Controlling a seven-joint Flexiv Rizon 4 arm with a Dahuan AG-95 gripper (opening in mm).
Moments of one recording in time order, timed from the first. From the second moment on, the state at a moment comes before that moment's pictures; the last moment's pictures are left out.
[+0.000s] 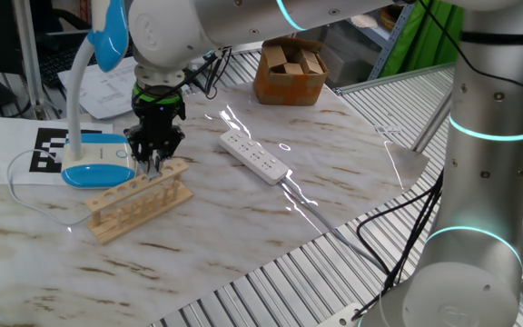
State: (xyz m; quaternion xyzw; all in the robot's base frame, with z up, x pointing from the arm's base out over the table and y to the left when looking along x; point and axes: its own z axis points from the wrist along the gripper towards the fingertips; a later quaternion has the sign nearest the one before) arm 0.561 0.178 0.096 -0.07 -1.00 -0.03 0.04
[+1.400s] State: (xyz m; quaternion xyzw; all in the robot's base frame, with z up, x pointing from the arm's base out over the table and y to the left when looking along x) arm 0.544 0.172 0.139 -0.15 -0.99 -0.04 0.04
